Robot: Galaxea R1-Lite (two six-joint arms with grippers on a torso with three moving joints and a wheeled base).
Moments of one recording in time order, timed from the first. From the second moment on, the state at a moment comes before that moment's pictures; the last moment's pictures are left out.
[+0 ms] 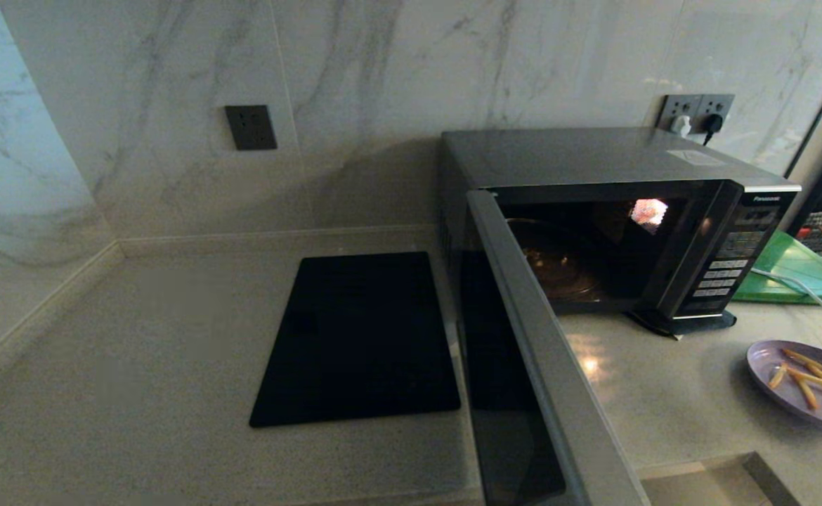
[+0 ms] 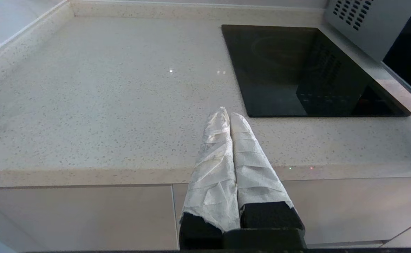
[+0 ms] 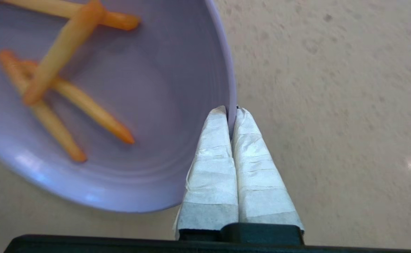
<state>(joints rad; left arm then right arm) 0.00 0.00 0.00 -0.01 0.03 -0.07 -0.75 2.13 -1.52 0.75 0.00 0.67</state>
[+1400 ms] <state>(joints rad) 0.00 0.00 0.00 -0.01 0.03 -0.07 -0.66 1.66 -1.19 0.84 0.53 0.27</state>
